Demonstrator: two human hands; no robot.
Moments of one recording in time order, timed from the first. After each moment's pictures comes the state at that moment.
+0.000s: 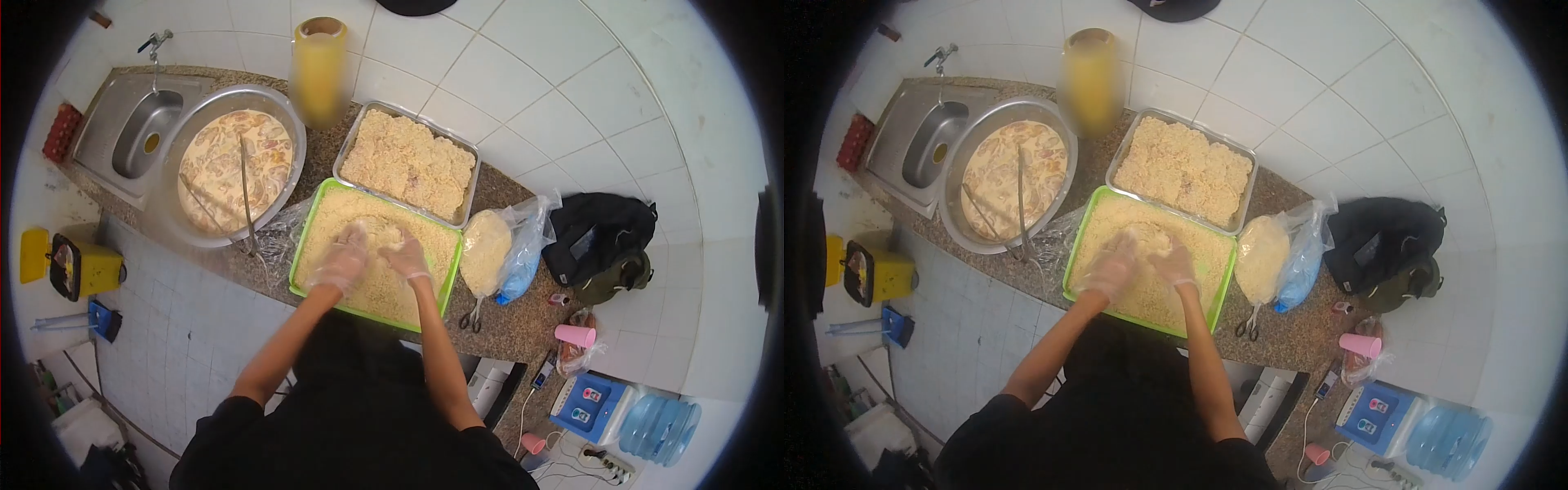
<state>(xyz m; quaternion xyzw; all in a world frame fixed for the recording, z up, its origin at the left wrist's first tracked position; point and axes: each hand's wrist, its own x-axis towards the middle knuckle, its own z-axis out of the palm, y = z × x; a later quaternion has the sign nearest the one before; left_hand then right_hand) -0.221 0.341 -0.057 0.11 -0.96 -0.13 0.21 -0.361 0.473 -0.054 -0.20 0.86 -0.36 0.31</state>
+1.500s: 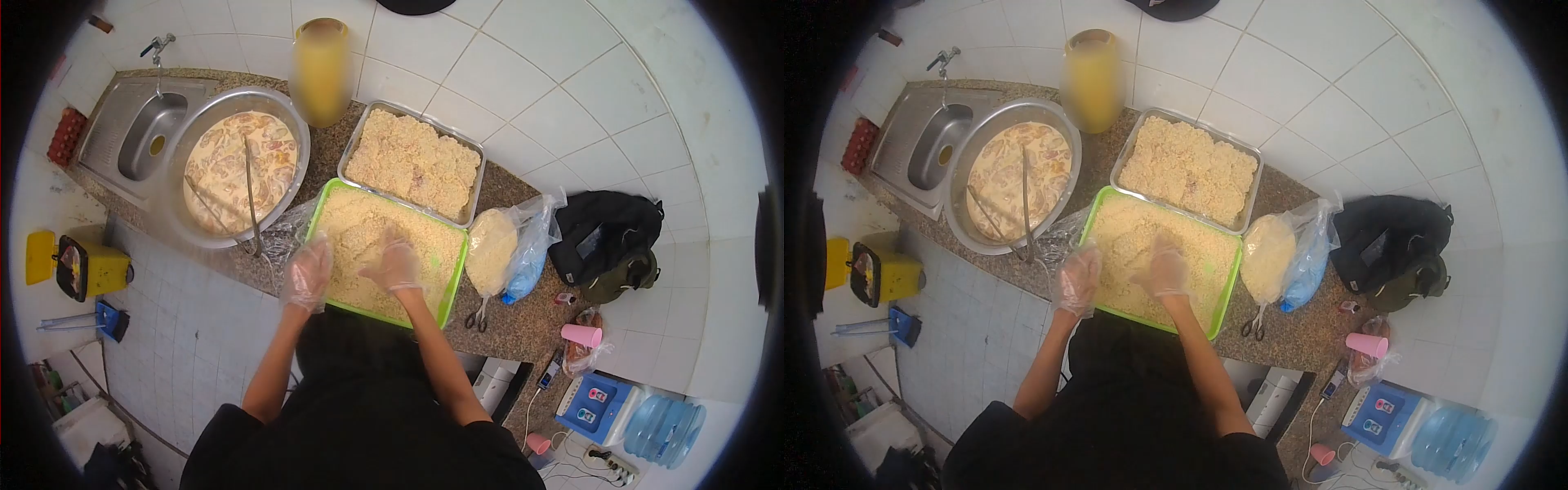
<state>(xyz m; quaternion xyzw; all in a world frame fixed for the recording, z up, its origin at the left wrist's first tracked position) -0.156 0.304 0.008 0.31 -0.89 -0.32 0.06 -0.313 0.447 0.008 -0.37 0.91 -0.08 0.16</state>
